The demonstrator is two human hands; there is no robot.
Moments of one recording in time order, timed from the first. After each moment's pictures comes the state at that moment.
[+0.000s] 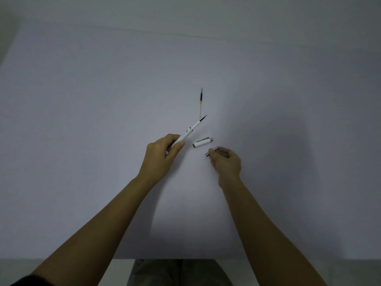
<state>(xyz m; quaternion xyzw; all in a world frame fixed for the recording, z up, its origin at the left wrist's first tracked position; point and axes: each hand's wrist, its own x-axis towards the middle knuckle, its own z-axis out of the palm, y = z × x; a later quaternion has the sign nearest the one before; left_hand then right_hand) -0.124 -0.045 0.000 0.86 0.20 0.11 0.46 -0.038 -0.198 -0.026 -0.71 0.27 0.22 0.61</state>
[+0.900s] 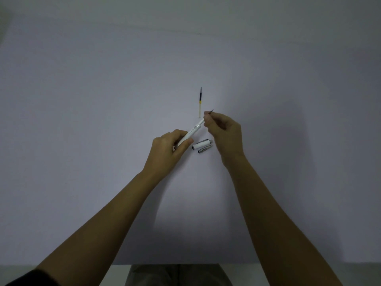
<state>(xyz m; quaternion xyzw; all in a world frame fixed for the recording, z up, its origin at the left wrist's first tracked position) -0.102 -0.052 0.011 0.88 0.16 0.13 0.43 0.002 -0.173 0.033 -0.72 -0.03 0.20 0.67</state>
